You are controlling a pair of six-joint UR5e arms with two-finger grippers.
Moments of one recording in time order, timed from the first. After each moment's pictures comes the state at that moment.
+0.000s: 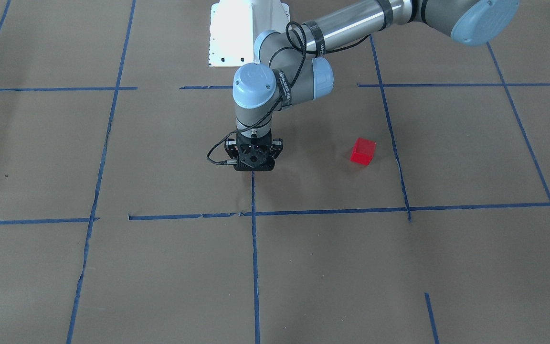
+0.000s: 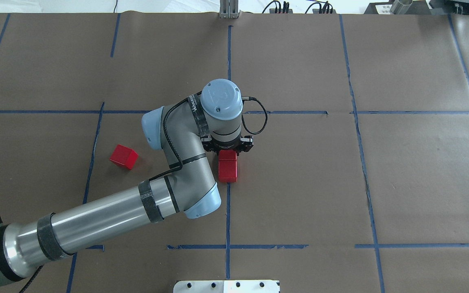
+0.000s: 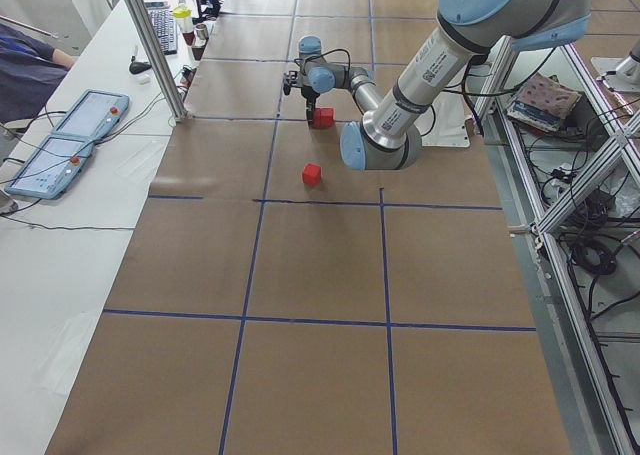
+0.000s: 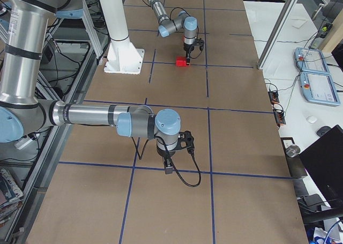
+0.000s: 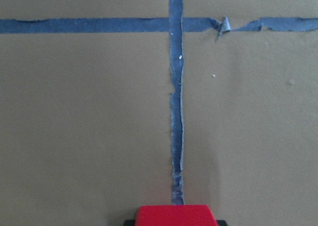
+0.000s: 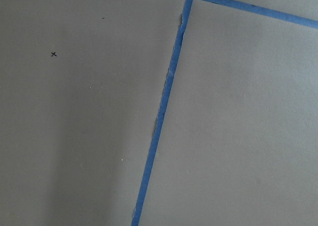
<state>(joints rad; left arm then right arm) -0.50 -2.52 -1.25 -1.72 -1.91 -1.20 1.55 -1.84 1.85 -1.60 2.31 -0.23</state>
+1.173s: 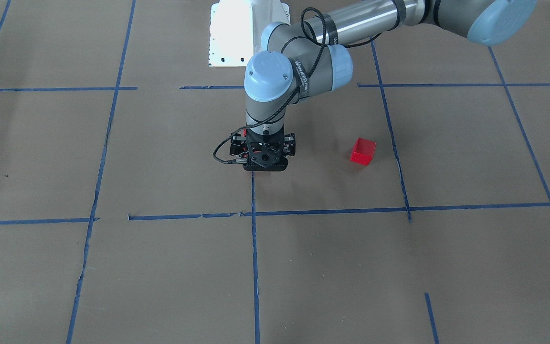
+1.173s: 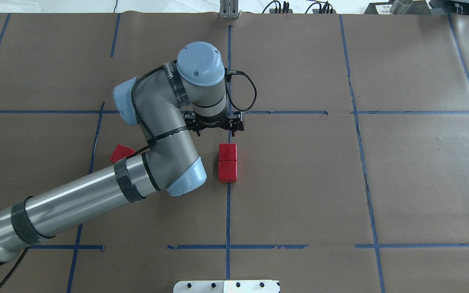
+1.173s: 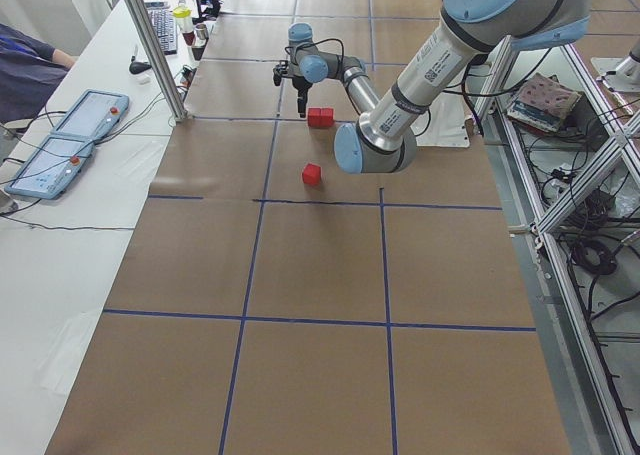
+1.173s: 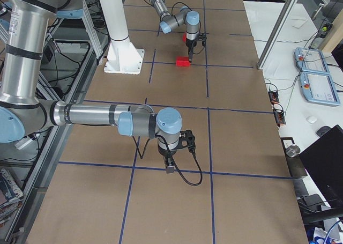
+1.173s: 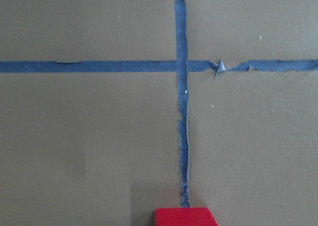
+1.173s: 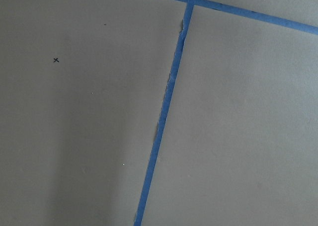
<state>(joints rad) -0.62 -2.45 -1.43 -1.59 -2.01 -1.10 1.55 -1.83 1.85 -1.60 2.31 -0.22</state>
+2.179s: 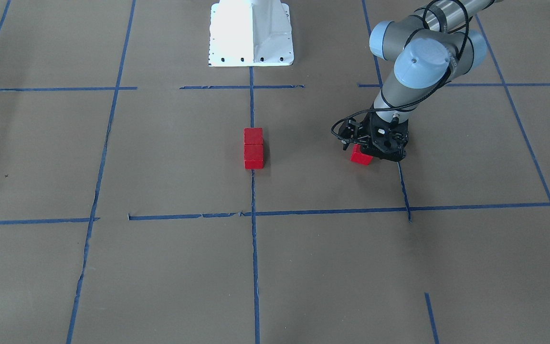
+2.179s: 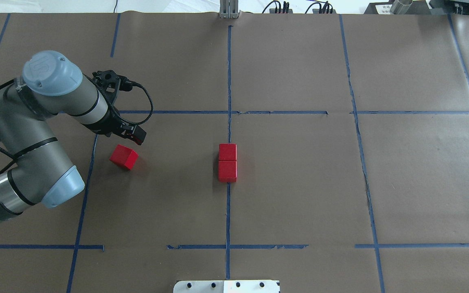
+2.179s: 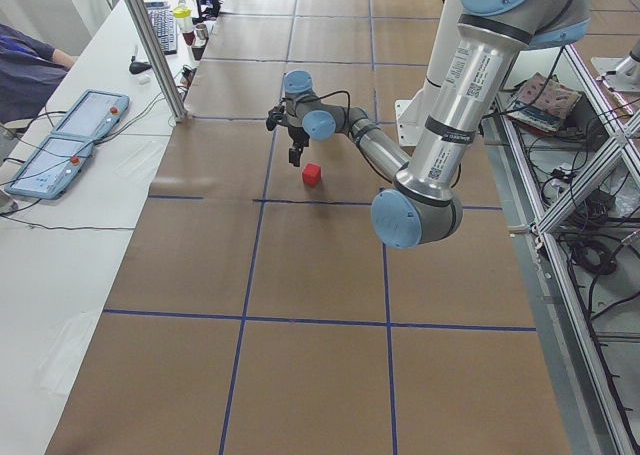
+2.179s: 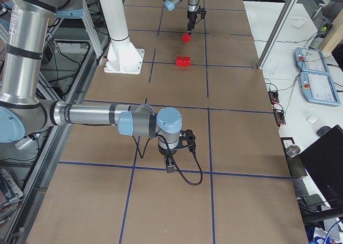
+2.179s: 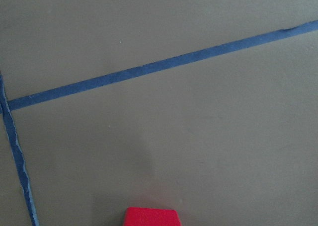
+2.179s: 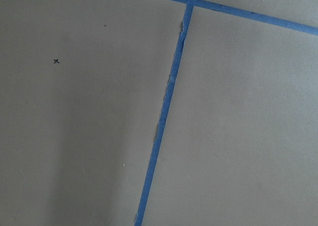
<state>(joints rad) -0.73 -1.97 -1.74 -1.74 -2.07 -0.78 1.55 -1.83 1.85 -1.60 2.31 -0.22</state>
